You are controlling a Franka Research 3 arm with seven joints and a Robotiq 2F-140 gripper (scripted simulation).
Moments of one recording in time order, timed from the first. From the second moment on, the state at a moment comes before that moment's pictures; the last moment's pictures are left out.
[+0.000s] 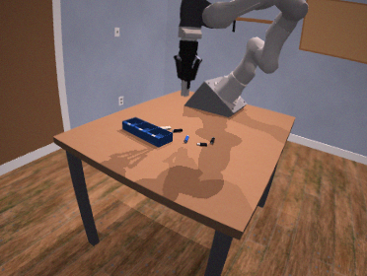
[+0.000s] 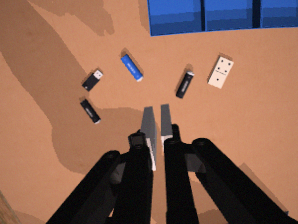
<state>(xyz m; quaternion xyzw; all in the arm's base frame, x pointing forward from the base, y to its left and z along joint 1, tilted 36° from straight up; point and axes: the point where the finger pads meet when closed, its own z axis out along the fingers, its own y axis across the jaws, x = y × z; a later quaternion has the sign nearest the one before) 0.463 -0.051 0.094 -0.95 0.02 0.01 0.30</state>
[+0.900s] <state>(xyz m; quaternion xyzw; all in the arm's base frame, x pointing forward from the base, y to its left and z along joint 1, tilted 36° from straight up) 0.493 -0.087 0.007 -0.95 -0.01 0.01 0.31</state>
